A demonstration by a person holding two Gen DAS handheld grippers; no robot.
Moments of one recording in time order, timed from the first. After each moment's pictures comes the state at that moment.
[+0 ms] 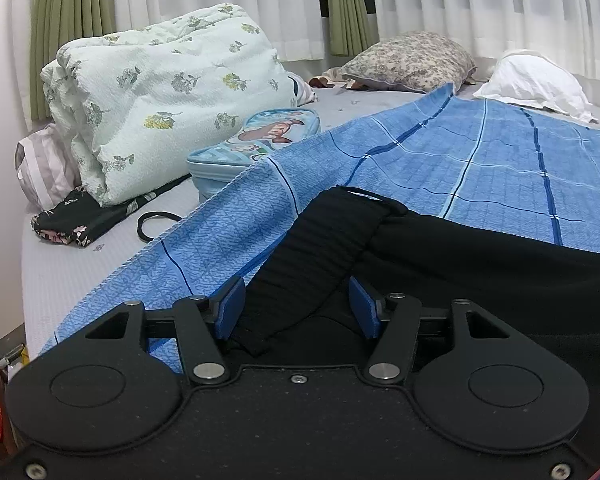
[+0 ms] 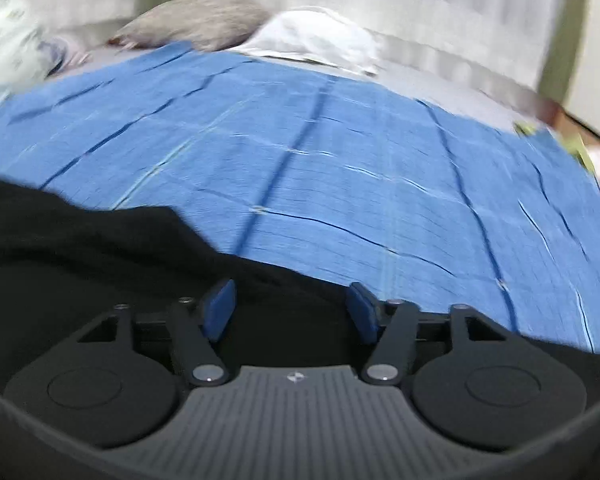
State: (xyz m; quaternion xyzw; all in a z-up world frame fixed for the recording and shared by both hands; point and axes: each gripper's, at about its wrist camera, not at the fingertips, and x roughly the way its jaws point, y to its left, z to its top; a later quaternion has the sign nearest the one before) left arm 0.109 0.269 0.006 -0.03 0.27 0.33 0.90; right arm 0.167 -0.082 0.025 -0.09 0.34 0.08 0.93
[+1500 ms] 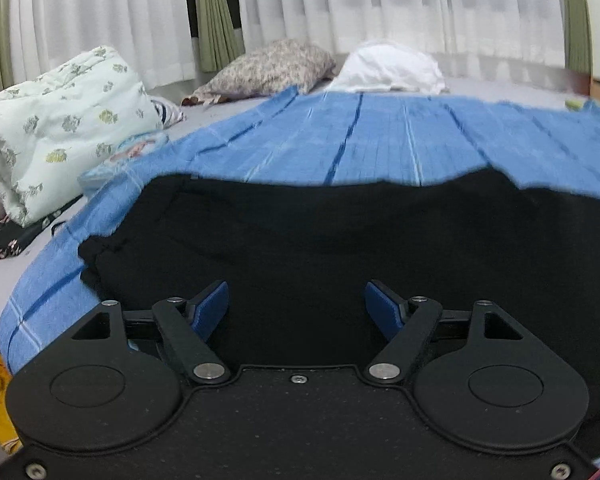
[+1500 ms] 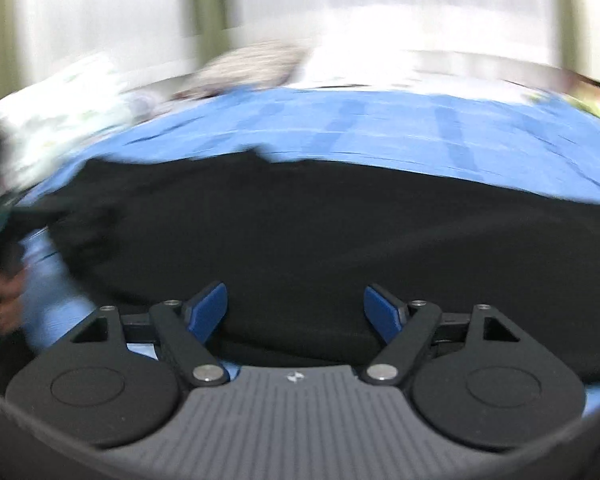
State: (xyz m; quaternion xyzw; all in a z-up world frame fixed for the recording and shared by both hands) left arm 0.034 0.121 0.011 0.03 0.29 0.16 0.94; right arm -0.009 -0.182 0.020 0.01 0.29 0.17 0.94
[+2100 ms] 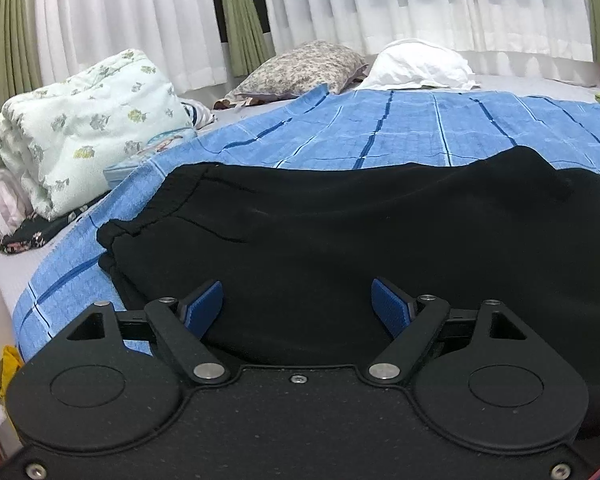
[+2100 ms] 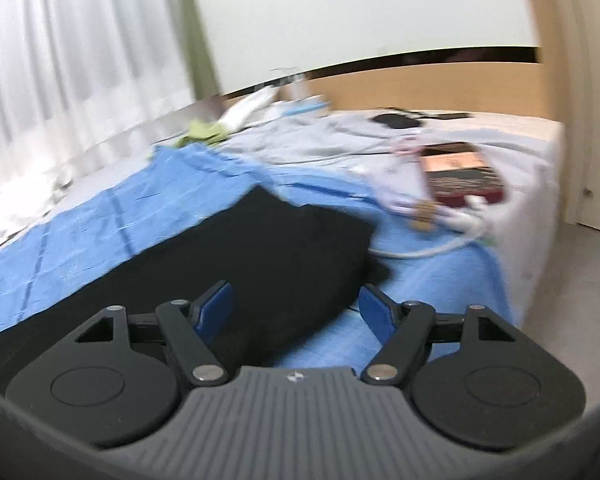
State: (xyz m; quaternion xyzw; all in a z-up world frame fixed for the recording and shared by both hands) left arm 0.039 0.119 -0.006 0.04 0.27 0.22 0.94; right arm -0.061 -0.473 0.026 0.18 0.19 -0.28 0.92
